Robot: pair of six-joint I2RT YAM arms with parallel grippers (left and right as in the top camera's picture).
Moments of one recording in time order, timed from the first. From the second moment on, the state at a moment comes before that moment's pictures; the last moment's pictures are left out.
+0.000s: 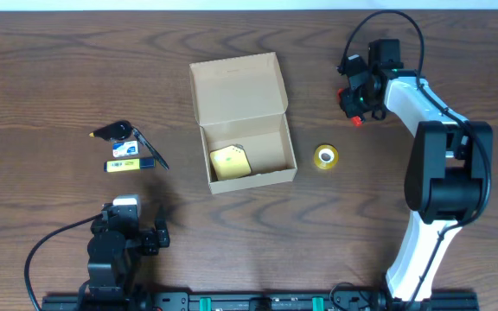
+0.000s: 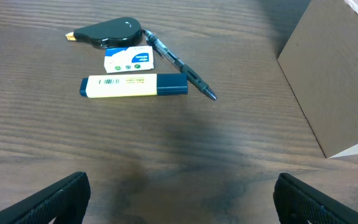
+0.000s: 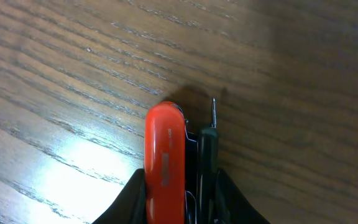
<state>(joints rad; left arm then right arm) -0.06 0.01 0.16 -0.72 -0.03 -0.07 0.01 2.15 1.49 -0.54 -0.14 -0.32</state>
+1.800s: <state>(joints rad) -0.06 0.01 0.16 -0.72 -0.03 -0.07 0.63 2.03 1.63 -0.86 -0.25 -1.05</state>
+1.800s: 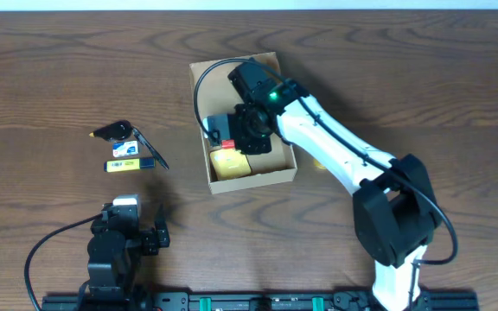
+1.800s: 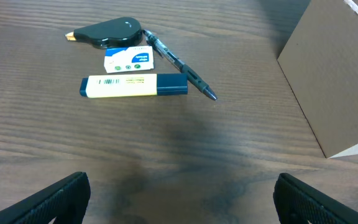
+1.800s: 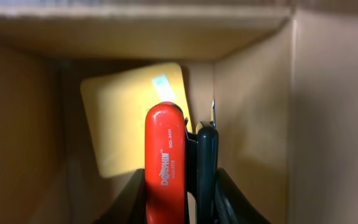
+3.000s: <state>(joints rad) -0.06 0.01 0.16 -0.72 -0.03 -0.07 0.65 2.09 1.63 -0.71 -0.27 -1.08</state>
